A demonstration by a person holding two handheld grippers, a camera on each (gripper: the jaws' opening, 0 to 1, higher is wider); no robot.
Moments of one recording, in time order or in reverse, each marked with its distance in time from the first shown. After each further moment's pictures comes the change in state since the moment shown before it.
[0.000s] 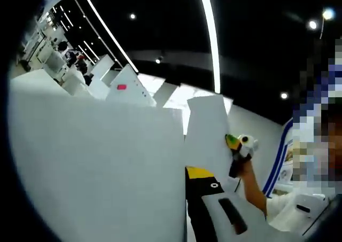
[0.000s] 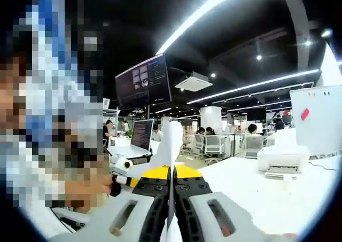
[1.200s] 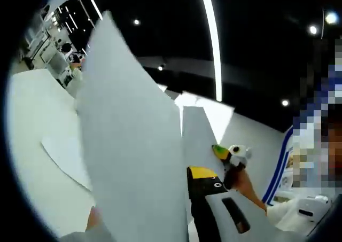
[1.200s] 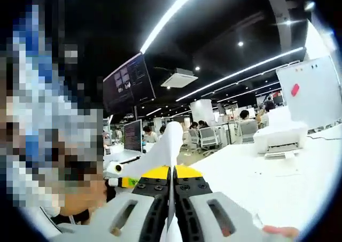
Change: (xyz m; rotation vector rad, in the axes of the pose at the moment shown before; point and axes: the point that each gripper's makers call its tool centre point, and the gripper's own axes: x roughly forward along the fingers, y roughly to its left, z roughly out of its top) left arm 0.003 0.007 0.007 -0.014 -0.068 0.007; right arm 0.012 -0.033 -0.028 0.175 0.001 -0.070
